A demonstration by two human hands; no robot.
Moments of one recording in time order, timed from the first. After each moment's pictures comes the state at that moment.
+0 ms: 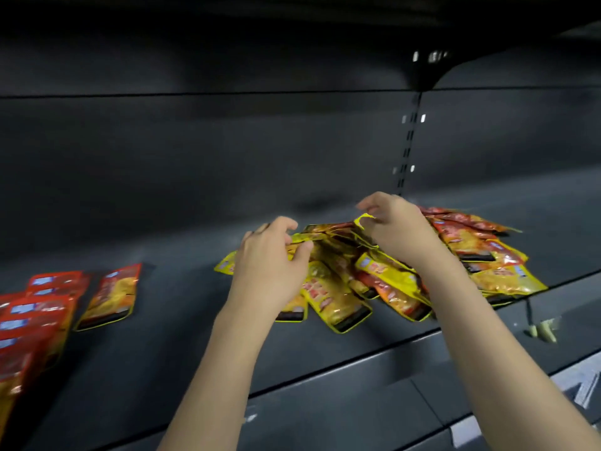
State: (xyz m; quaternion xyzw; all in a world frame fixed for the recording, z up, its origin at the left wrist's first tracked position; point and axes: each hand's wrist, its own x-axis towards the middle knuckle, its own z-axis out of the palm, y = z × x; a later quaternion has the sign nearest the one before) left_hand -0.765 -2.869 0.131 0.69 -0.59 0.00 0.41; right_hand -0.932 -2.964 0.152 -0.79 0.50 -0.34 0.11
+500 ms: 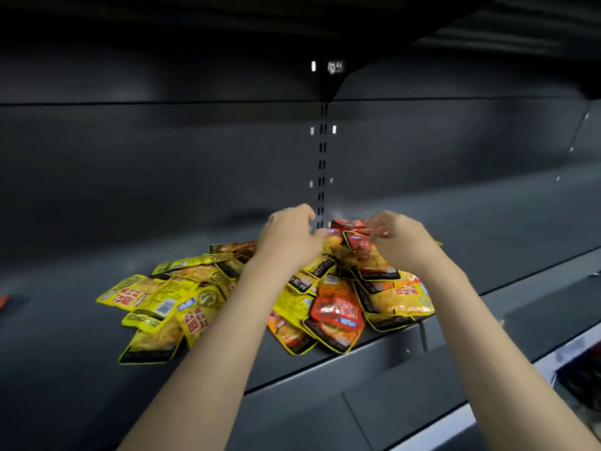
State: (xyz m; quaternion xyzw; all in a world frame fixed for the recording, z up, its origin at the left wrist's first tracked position) left_hand -0.915 -2.998 0.151 0.70 -0.66 -0.03 0.29; right_hand -1.086 -3.032 0.143 -0.75 0.58 -0.29 0.12
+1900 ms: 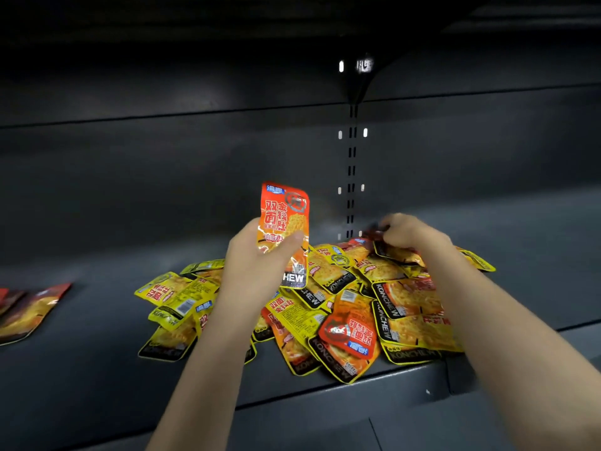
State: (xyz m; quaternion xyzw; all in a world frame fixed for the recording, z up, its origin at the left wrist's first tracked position) left_hand -0.910 -2.941 0.152 0.61 -0.44 -0.21 0.62; right_hand -1.068 -3.168 0.131 -0.81 0.57 -0.08 0.13
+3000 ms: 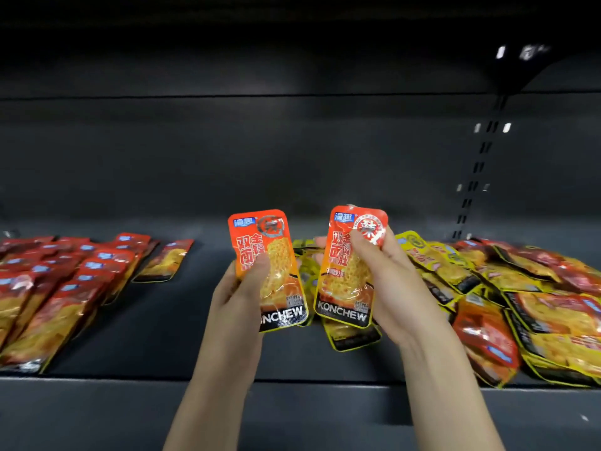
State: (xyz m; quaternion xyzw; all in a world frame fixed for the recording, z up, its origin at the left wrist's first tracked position) left_hand -0.812 -2.815 0.120 0.51 -0.23 -0.30 0.77; right_hand -0.921 -2.922 0.134 -0.53 0.16 -0.38 0.74
